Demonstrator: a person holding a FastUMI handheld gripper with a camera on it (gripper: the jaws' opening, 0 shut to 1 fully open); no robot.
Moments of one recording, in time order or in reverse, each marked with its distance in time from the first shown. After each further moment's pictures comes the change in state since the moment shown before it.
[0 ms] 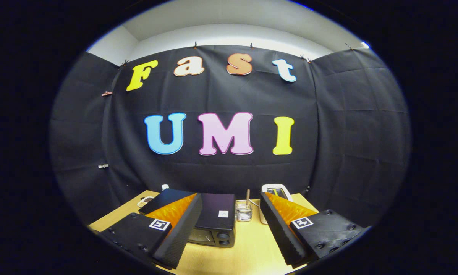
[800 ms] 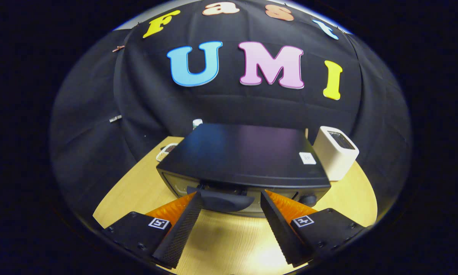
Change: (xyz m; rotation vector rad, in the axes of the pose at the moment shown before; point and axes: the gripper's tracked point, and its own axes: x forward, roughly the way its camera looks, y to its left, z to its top) arm 0.050 0.180 -0.168 -0.050 0.427 0.205
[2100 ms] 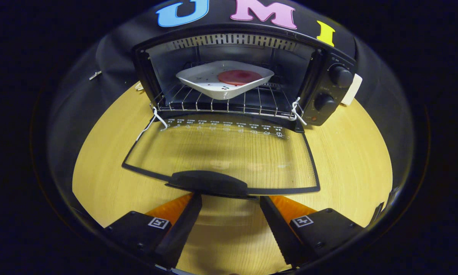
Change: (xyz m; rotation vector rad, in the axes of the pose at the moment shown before) arm 0.043 0.005 -0.236 0.078 0.508 -0.132
